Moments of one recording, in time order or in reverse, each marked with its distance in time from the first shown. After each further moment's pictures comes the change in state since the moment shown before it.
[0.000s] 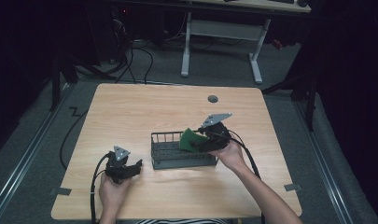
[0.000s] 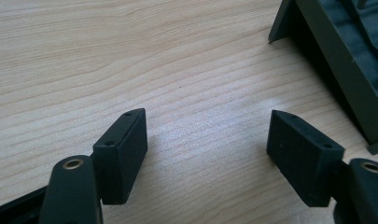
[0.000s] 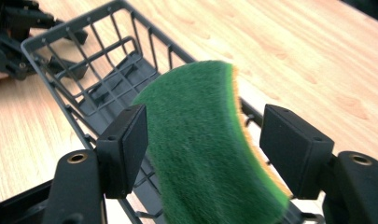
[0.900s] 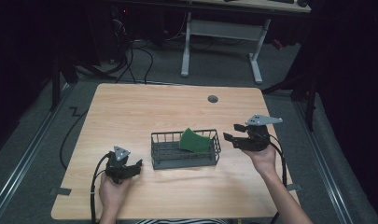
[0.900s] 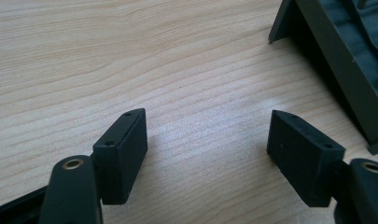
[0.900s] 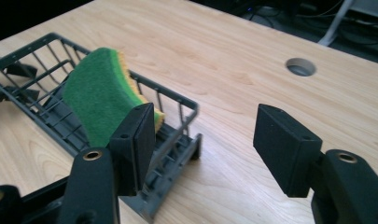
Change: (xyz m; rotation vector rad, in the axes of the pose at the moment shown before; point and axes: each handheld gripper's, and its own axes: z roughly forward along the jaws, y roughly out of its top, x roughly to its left) left arm 0.000 0.000 0.000 0.000 0.001 0.000; right arm -0.043 -0.056 -0.085 -0.158 -0.169 0.187
